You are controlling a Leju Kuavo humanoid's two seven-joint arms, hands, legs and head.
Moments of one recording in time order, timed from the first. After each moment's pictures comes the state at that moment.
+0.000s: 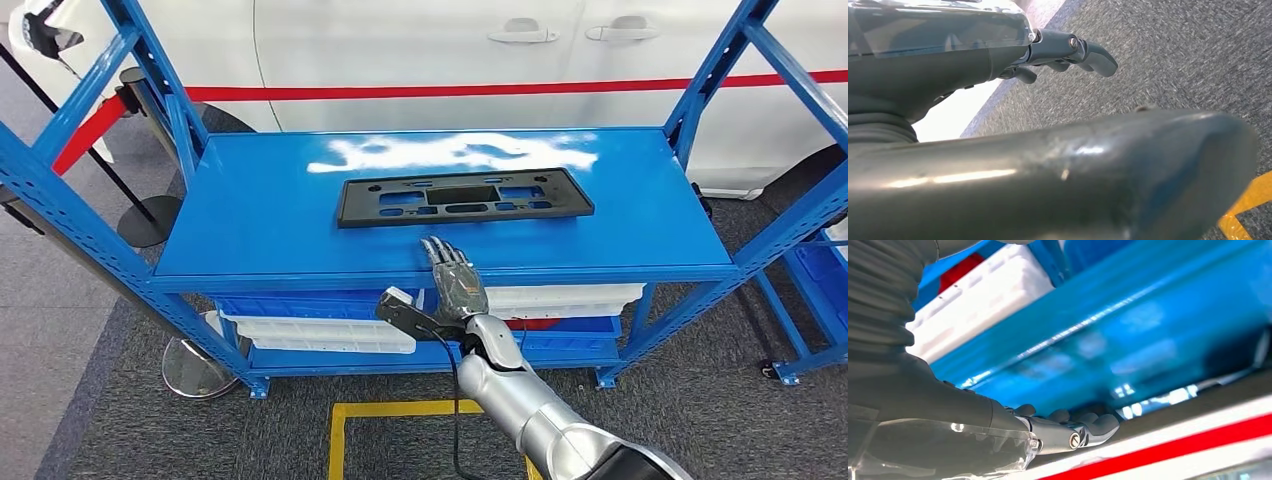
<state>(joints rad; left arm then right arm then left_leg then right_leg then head) -0.04 -0.02 -0.46 -0.15 -0.35 0.51 0.12 -0.62 0.21 0.55 -0.62 0.84 -0.40 -0.05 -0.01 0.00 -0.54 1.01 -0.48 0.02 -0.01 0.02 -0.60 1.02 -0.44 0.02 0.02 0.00</state>
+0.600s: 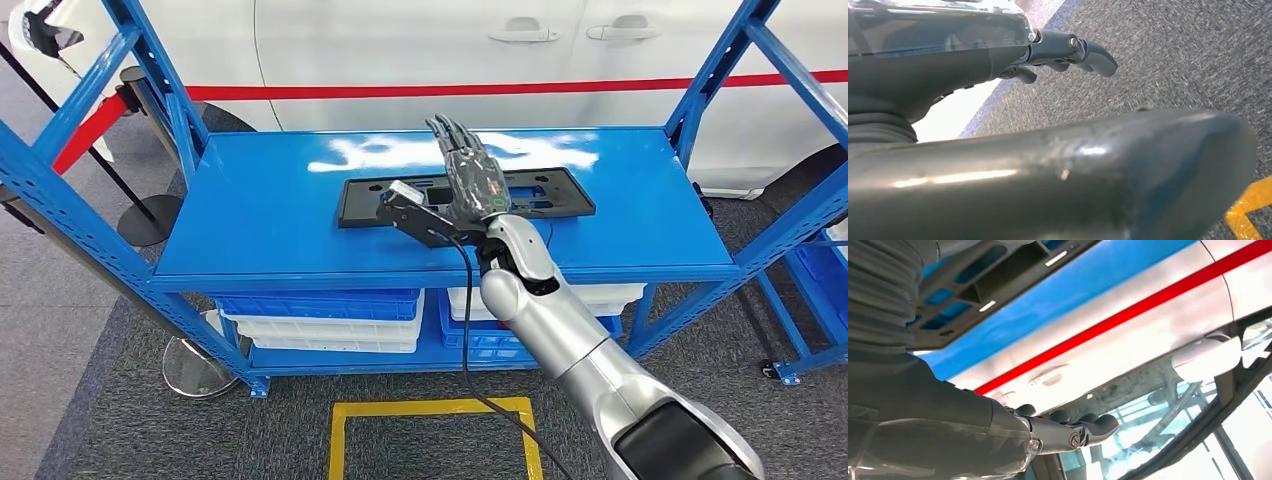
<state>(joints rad) -0.03 -0.02 -0.44 -0.15 -0.33 0.50 0.12 -0.78 0.05 0.62 -1.12 0.80 -0.17 0.15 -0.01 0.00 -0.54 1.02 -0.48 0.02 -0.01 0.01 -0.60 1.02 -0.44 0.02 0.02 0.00</state>
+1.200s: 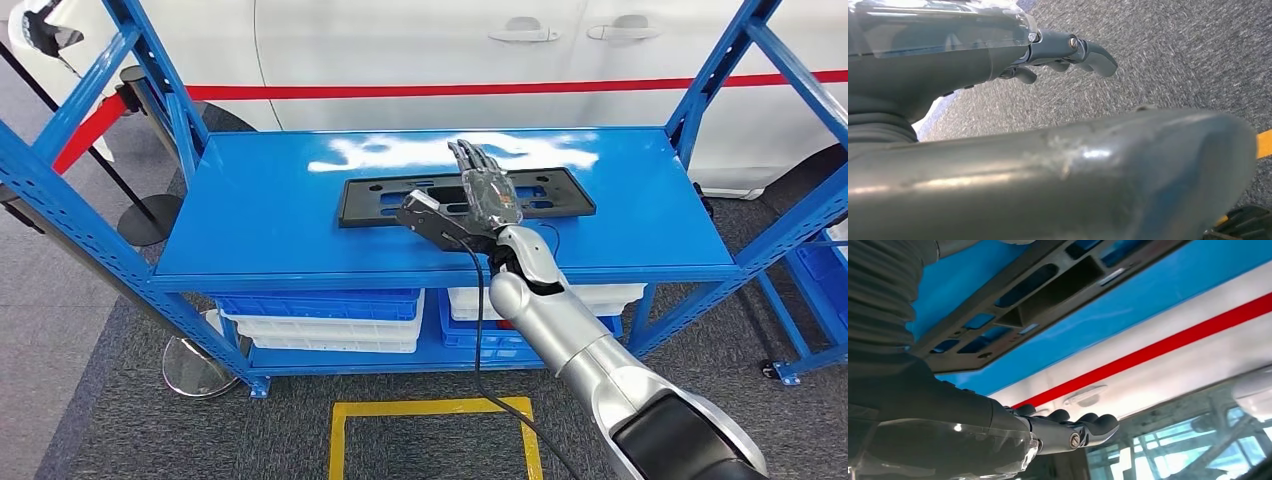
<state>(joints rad) -0.03 -0.03 -0.37 -0.15 -0.25 0.41 0.04 -0.80 0.04 0.62 -0.91 0.79 -0.23 0.15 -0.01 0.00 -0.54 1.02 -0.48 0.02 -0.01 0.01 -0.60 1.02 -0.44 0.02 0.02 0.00</state>
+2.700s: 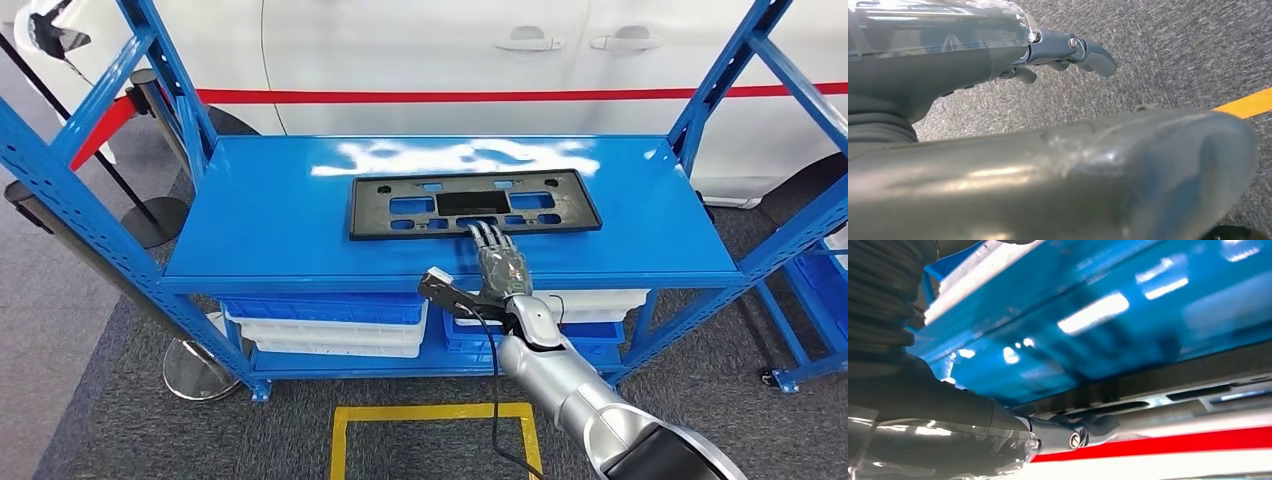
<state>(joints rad) -0.04 -0.05 -0.29 -0.15 -0.18 0.32 -0.08 -0.69 0.06 0.61 -0.62 0.86 -0.37 0.08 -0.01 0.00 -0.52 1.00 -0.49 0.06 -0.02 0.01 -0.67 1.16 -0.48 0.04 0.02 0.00</state>
